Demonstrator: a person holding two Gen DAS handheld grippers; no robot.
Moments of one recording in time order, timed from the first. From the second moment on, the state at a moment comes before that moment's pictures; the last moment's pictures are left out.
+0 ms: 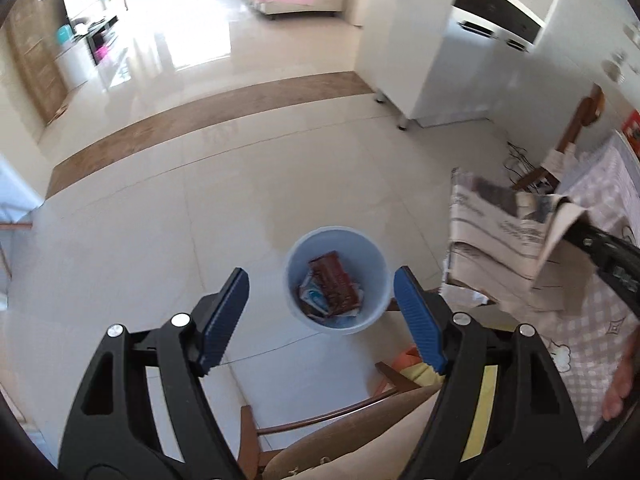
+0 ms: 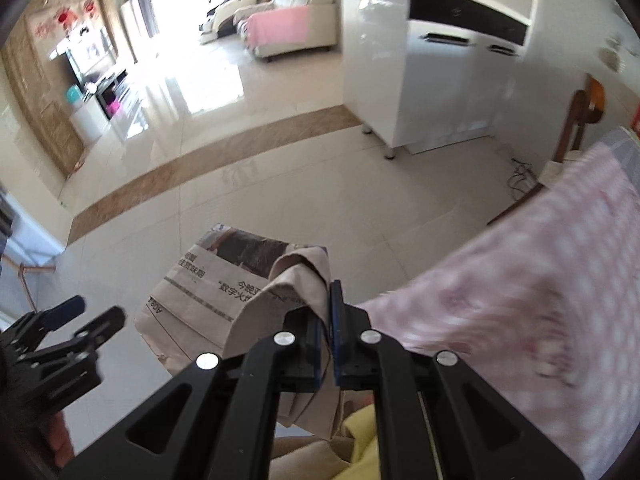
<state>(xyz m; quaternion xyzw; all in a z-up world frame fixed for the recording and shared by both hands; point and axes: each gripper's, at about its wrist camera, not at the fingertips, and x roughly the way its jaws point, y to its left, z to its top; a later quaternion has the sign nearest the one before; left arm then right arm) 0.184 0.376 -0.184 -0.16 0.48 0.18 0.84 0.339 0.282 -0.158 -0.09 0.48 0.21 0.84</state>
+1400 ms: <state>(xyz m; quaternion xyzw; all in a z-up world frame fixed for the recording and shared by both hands) 0.217 0.188 -0.086 -0.07 0.40 0.01 0.91 0.273 0.042 -0.038 0.06 0.34 0.09 0.93</state>
